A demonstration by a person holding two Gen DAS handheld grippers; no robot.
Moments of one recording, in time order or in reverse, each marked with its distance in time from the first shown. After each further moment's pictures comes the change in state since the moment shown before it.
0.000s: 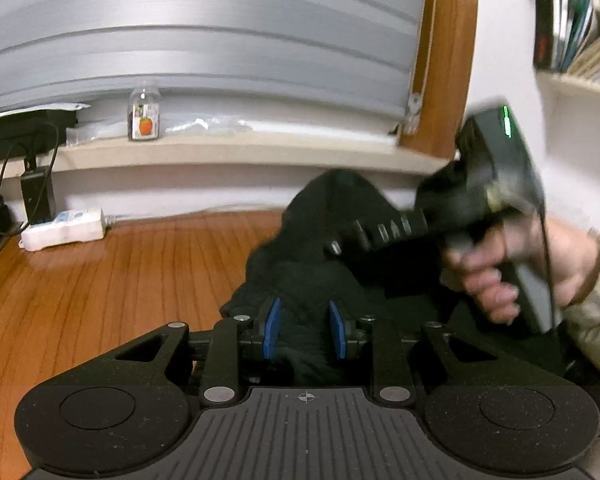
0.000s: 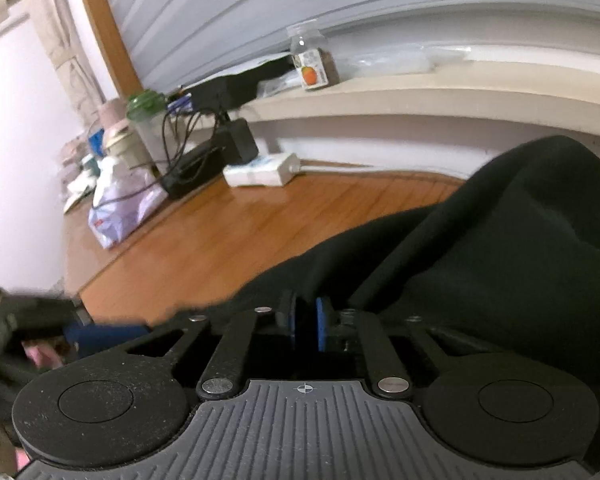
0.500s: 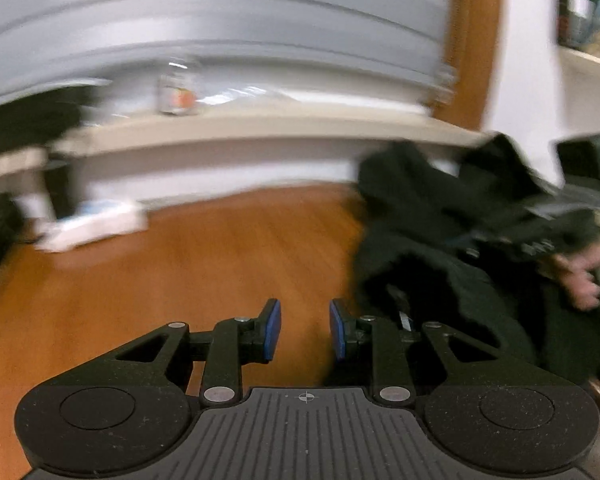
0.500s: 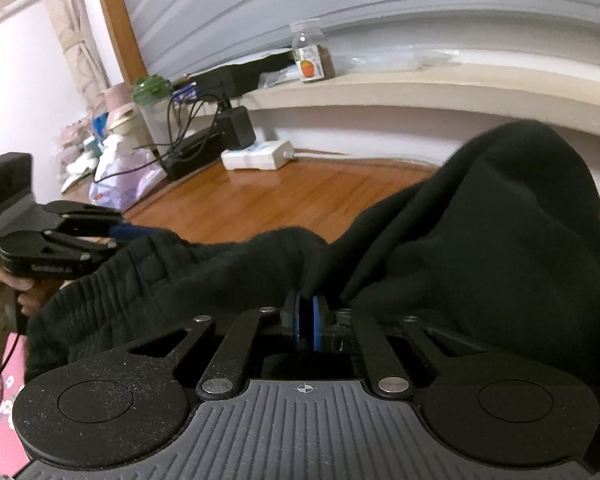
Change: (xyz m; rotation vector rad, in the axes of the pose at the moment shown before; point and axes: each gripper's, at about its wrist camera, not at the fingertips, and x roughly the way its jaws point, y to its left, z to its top) left arm 0.036 0.052 0.014 0.080 0.153 -0.085; right arm -0.024 -0.005 -0.027 -0.049 -0.011 -0.024
